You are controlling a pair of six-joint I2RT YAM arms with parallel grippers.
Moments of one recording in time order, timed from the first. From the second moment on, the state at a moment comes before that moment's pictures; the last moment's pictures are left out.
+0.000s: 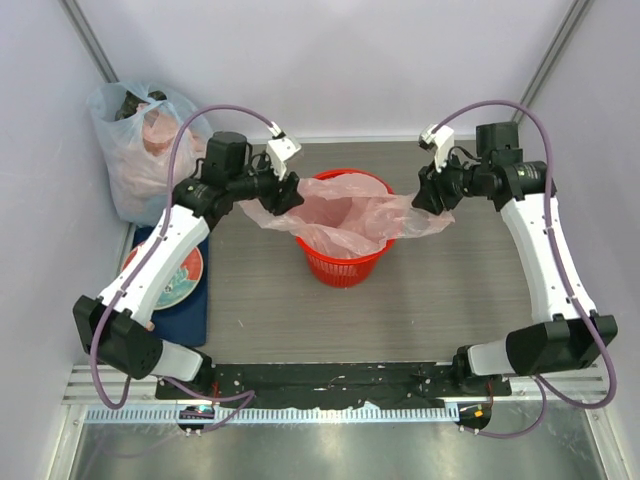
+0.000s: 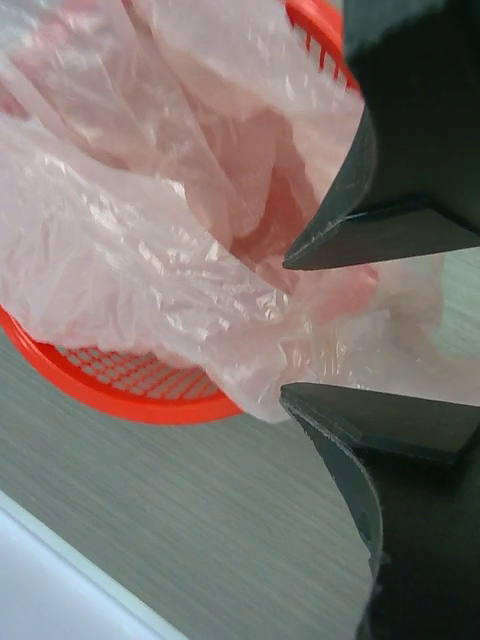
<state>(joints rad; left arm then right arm) -0.42 1.40 1.43 -0.54 0.55 0.31 0.09 1.35 1.57 -1.01 -0.61 -0.55</state>
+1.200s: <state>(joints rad) -0.23 1.83 1.68 -0.45 0.74 -0.06 0.09 1.85 1.87 -0.95 -0.62 -0.41</state>
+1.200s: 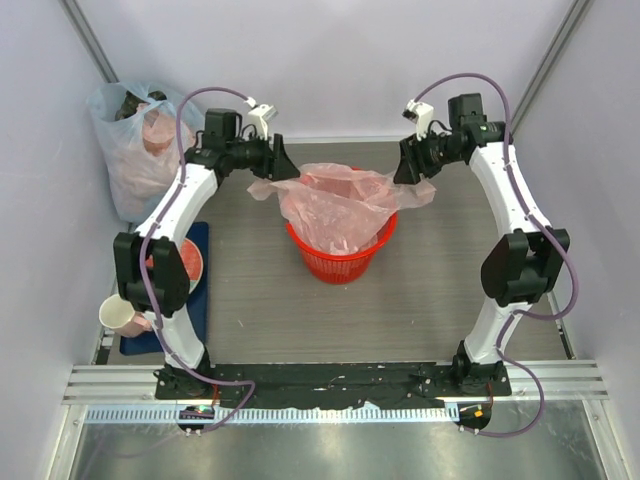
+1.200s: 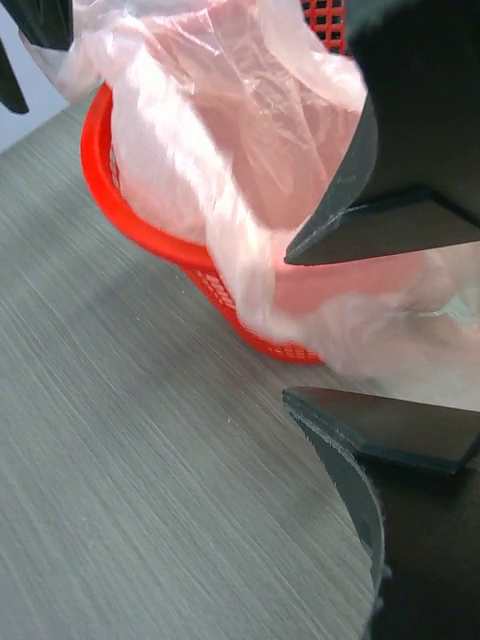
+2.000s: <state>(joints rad) -0.29 1.89 1.83 -0.46 0.93 0.28 0.10 1.80 1.93 -1.01 -0.70 -0.46</state>
